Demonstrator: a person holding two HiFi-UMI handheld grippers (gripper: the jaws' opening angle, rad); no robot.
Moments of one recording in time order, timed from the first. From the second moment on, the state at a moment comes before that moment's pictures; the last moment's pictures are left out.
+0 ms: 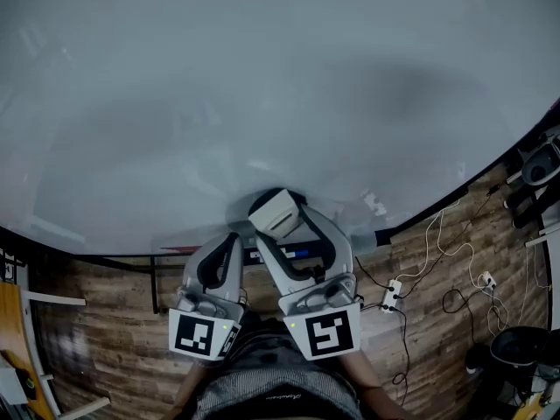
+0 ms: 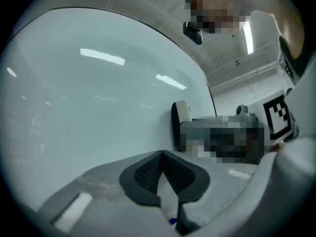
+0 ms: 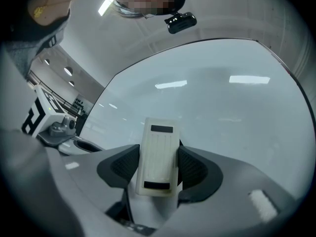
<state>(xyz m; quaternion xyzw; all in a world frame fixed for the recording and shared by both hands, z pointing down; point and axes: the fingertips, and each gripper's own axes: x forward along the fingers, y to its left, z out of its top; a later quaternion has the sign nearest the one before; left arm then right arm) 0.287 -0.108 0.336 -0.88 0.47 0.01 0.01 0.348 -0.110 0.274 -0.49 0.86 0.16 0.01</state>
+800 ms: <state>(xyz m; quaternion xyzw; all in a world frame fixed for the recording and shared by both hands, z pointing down) 0.369 -0.103 0.338 -0.87 0.49 0.01 0.01 0.463 -0.118 0.274 -0.50 0.85 0.16 -0.01</state>
